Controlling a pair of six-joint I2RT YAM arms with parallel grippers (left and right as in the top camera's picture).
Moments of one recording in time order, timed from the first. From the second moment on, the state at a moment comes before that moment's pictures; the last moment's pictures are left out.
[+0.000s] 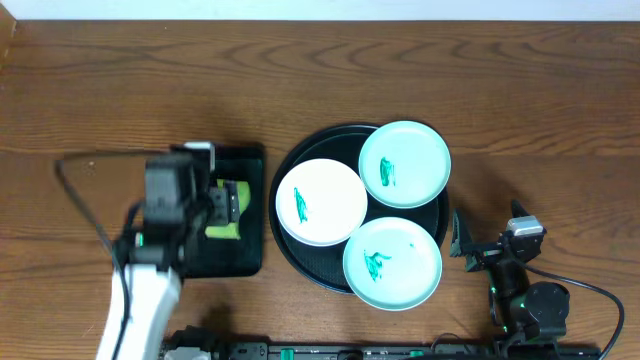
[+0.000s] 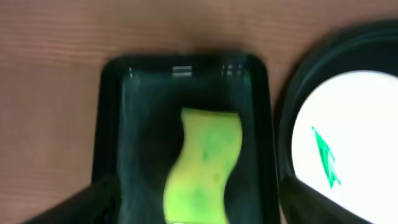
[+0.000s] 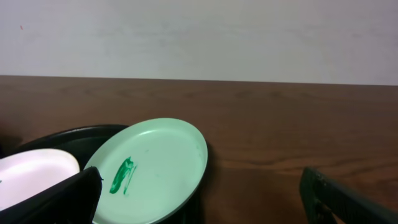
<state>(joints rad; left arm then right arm) -0.04 1.02 0.79 -0.68 -0.01 -0.04 0.06 0.03 0.01 -0.06 -0.11 0.07</state>
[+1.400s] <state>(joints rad) -0.04 1.37 1.04 -0.94 0.16 -0.17 0.06 0.59 0.63 -0.58 -0.43 0.21</state>
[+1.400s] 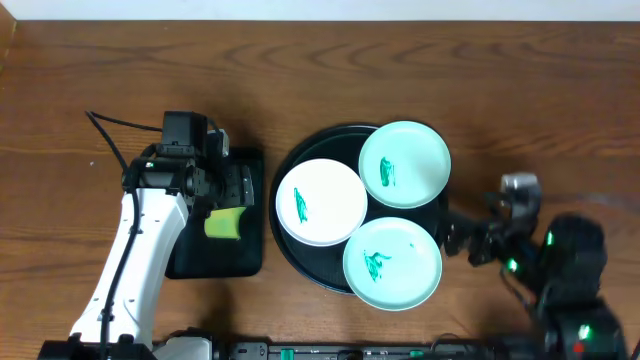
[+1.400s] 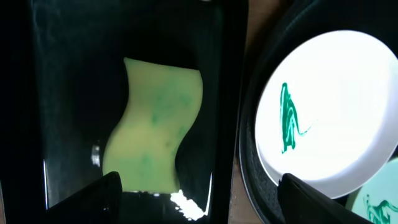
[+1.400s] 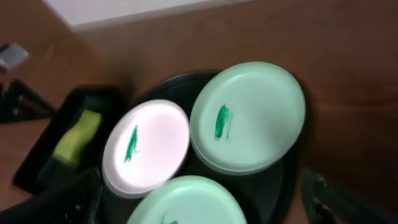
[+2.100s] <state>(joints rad) -0.04 1.37 1.04 -0.94 0.16 -0.17 0.53 1.85 1.48 -1.13 -0.28 -0.02</state>
